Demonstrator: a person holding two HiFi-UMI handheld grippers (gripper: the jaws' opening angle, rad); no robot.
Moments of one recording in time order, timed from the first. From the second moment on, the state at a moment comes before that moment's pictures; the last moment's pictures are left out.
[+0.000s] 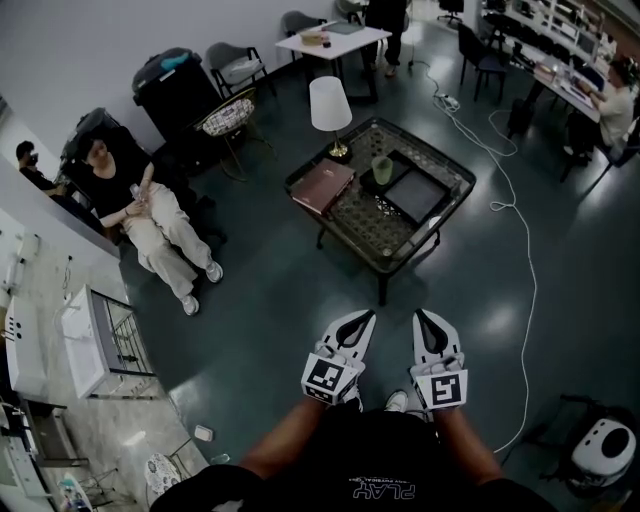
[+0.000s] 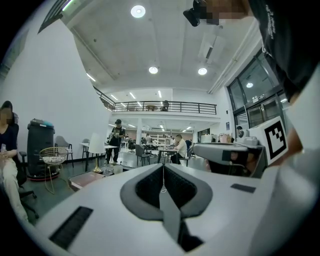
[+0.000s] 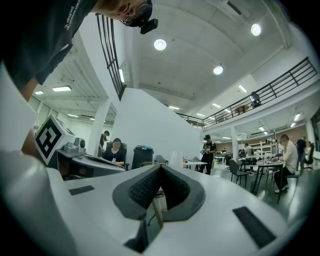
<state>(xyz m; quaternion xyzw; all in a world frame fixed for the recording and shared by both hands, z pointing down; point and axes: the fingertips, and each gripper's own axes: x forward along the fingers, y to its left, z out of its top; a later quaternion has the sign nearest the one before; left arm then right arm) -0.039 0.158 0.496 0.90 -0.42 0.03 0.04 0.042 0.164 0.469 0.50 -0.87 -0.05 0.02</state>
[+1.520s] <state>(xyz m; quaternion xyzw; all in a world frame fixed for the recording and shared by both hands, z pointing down) -0.080 0.092 0.488 0.93 -0.37 0.02 0.03 0.000 0.102 0.464 0.53 -0.84 -0.05 0.03</state>
